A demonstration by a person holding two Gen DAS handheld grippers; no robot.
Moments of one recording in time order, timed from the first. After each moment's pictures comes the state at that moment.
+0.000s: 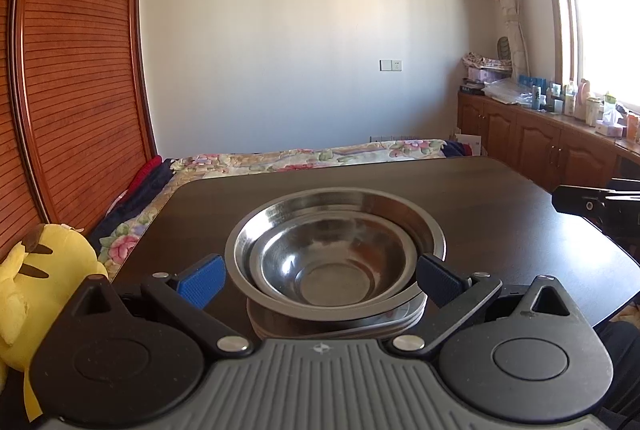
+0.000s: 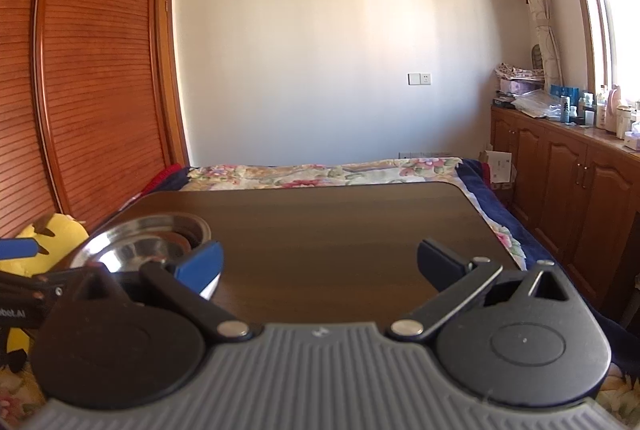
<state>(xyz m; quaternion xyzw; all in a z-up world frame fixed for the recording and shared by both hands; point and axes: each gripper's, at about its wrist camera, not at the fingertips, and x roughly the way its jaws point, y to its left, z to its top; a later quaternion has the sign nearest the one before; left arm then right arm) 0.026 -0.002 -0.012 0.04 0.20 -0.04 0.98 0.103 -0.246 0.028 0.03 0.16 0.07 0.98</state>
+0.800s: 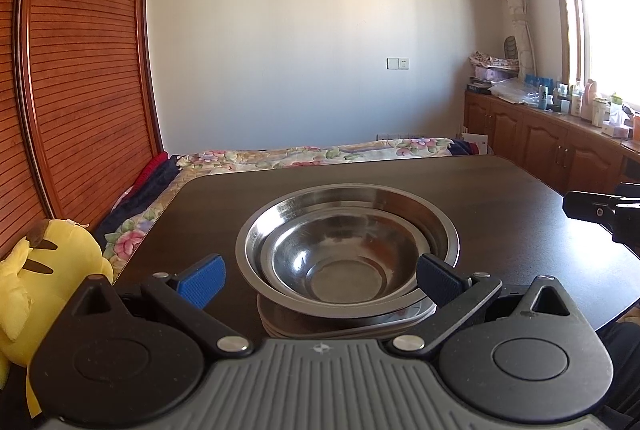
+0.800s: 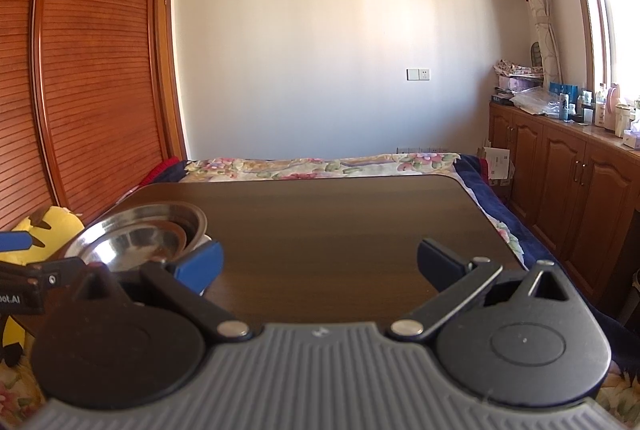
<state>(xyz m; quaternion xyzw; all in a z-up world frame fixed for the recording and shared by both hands) 0.028 0.004 -0.014 0.04 0.20 -0.04 0.98 0.104 -0.245 0.026 0.02 0.17 0.07 0.98</state>
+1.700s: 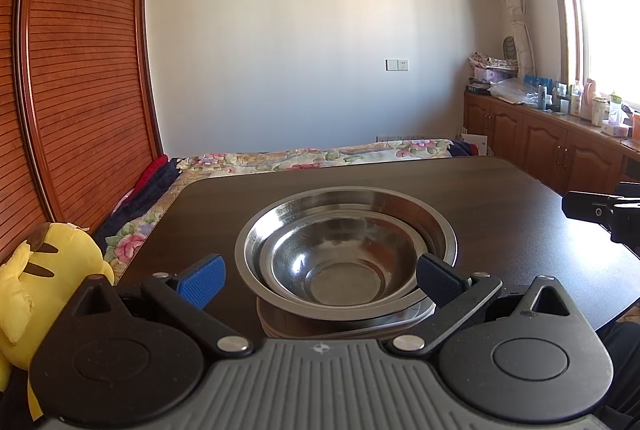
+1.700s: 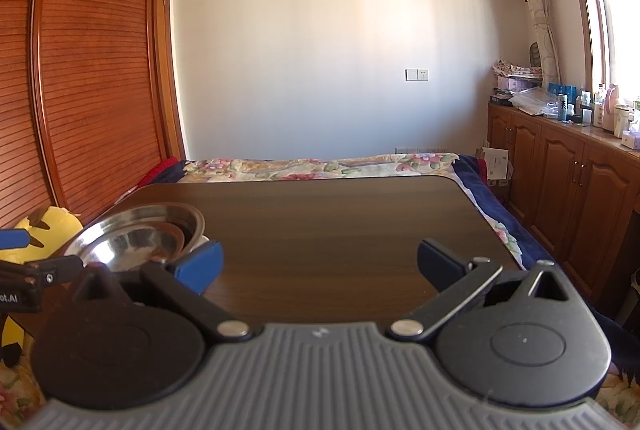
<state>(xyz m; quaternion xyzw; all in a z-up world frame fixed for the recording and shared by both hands) 0.028 0.004 -0.011 0.05 0.20 -0.04 0.98 0.103 -0.250 0.028 0.02 0.17 0.07 0.98</state>
